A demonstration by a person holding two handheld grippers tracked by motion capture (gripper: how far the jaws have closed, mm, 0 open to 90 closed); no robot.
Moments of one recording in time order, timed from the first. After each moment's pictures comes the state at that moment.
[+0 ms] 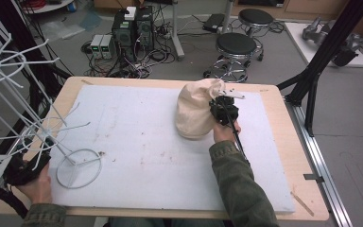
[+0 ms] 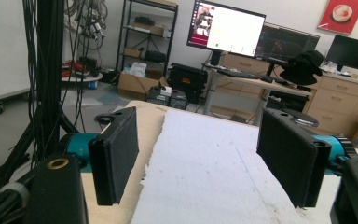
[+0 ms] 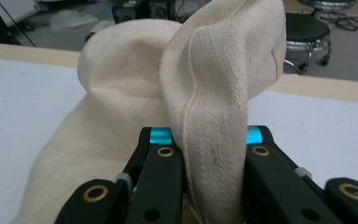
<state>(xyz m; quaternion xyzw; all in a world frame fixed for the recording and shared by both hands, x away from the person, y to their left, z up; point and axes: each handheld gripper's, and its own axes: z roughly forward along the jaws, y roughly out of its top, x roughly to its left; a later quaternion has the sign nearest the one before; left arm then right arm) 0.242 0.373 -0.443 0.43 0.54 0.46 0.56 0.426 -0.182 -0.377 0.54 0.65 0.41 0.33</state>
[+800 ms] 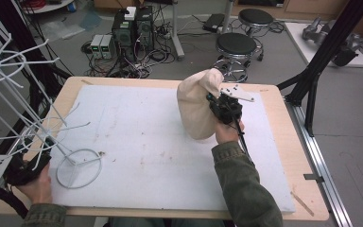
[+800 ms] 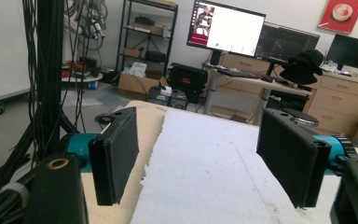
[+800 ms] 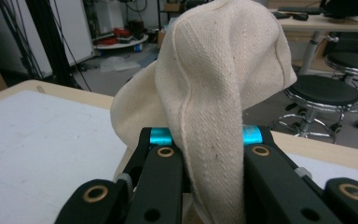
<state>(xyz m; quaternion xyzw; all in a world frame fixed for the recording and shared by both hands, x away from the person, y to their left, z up) 0.242 0.372 -0.443 0.43 0.54 0.46 0.56 0.393 -0.180 -0.336 0.46 0.65 0.51 0.34</state>
